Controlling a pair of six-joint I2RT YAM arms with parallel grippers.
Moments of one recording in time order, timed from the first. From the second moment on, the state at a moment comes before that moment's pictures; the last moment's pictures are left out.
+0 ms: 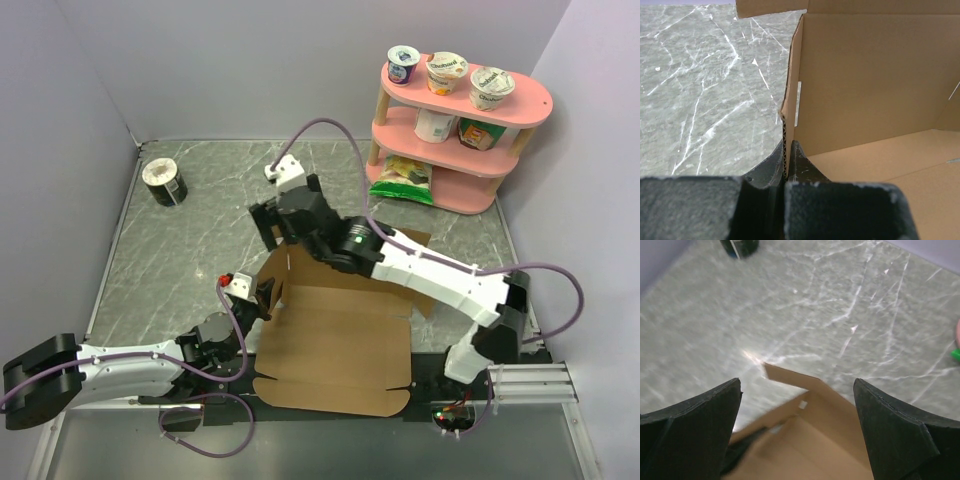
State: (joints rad) left arm -1.15 0.87 0.06 0.83 -0.72 -0.18; right arm 1.12 1.62 1.68 -0.52 0.56 0.26
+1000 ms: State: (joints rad) left arm -1.15 0.87 0.05 0.82 -0.73 -0.19; right arm 0.83 1.37 1.22 -0.48 0.02 -0.42
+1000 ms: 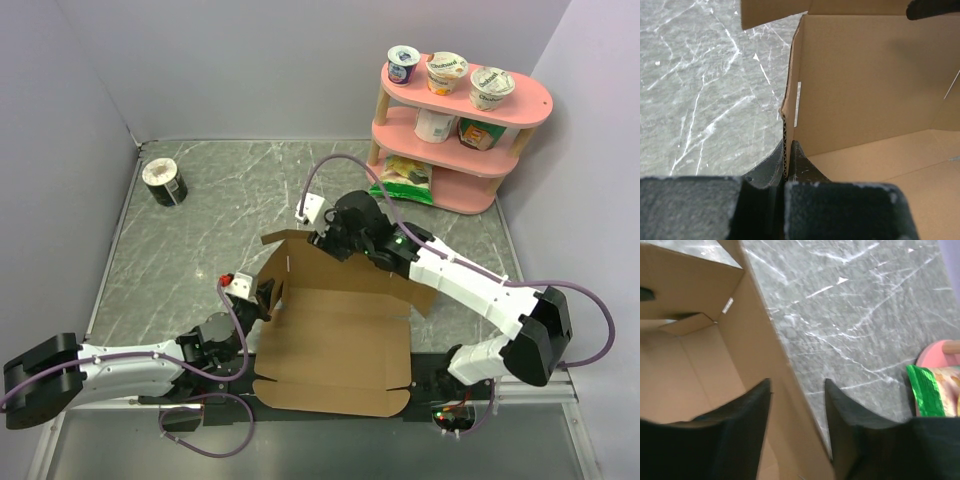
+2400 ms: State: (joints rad) left arm -1.16 0.27 0.27 0.18 -0.77 -0.38; right arm 0.93 1.33 1.02 -0.28 0.28 -0.52
